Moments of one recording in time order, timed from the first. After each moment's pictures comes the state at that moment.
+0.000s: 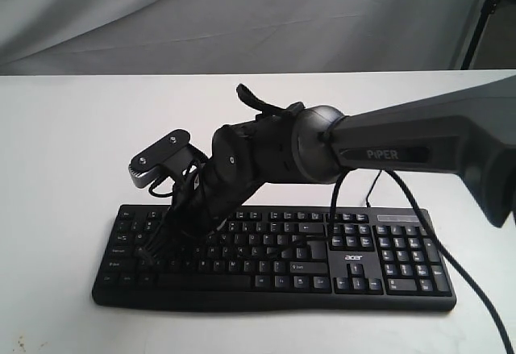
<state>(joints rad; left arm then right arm) -0.17 0.00 0.00 0.04 0.26 -0.02 0.83 2.16 -1.43 0.32 0.44 -0.36</state>
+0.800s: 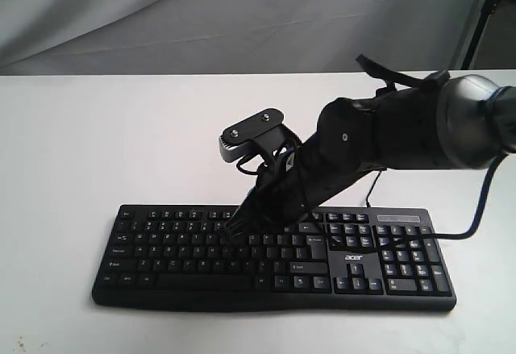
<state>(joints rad) -0.17 0.00 0.00 0.04 0.26 -0.02 0.68 1.87 -1.09 0.35 0.41 -0.33</state>
